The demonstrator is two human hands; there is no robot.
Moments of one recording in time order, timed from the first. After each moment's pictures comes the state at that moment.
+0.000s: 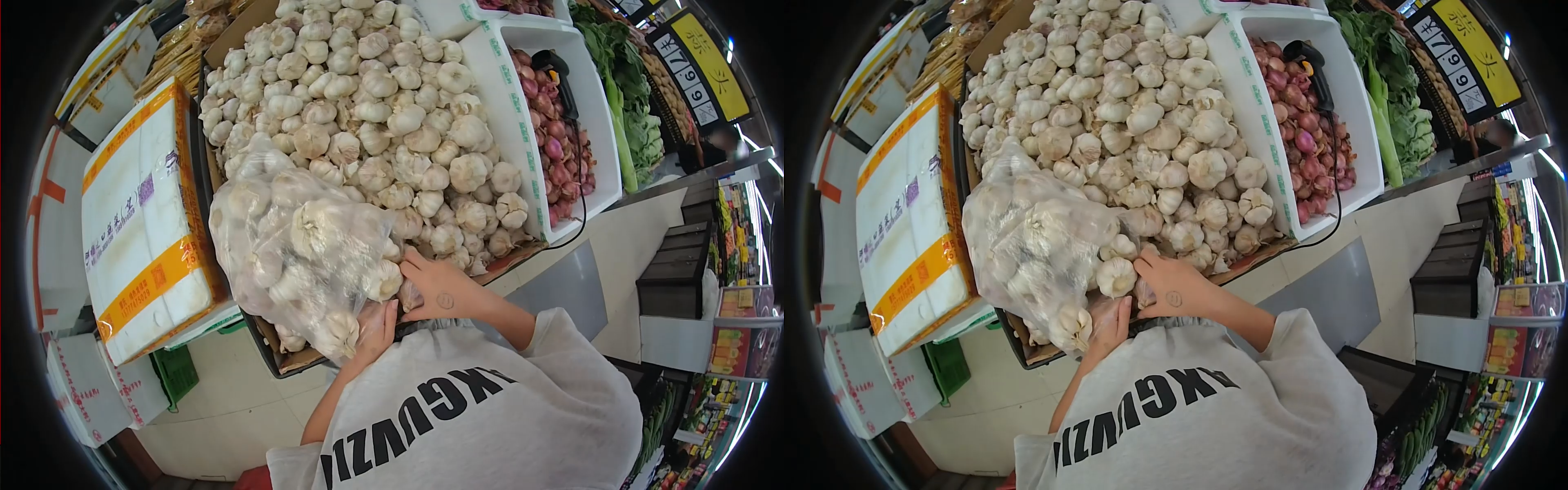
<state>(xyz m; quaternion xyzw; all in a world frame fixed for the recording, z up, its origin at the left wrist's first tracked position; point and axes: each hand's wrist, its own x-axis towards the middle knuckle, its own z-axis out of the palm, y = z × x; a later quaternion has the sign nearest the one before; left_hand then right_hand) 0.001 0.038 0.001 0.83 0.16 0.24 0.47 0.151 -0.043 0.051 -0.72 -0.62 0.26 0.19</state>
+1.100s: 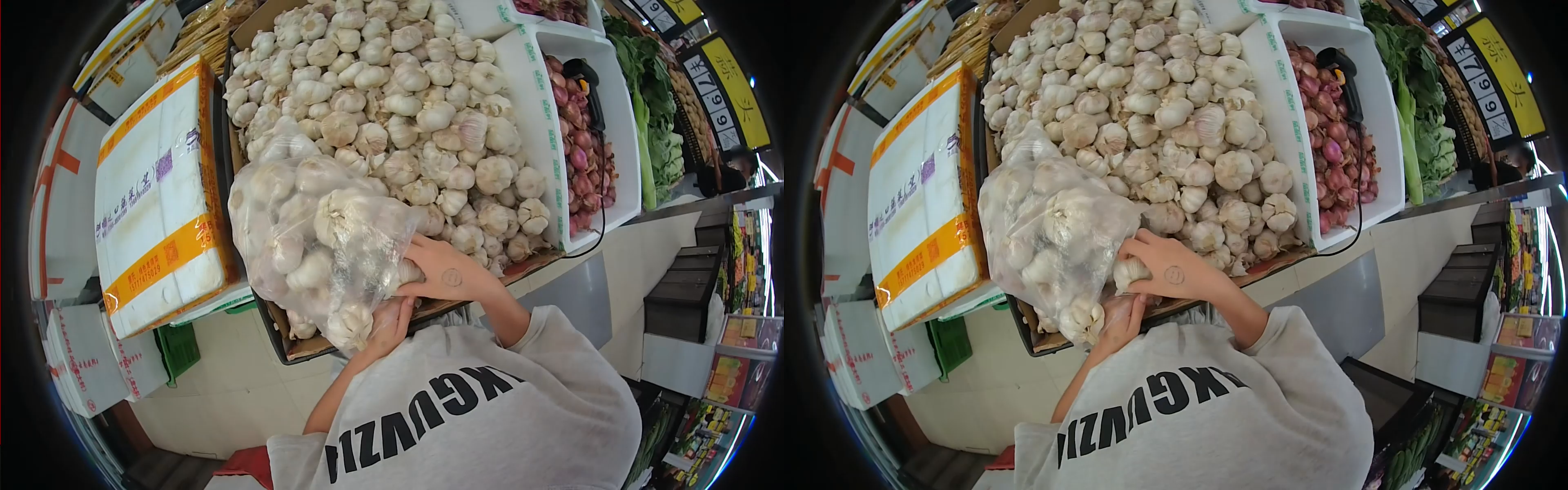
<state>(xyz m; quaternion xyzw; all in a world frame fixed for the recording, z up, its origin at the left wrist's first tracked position) -0.004 0.037 0.004 0.81 0.20 0.14 0.54 0.156 -0.007 0.063 -0.68 -0.60 0.30 0.30</state>
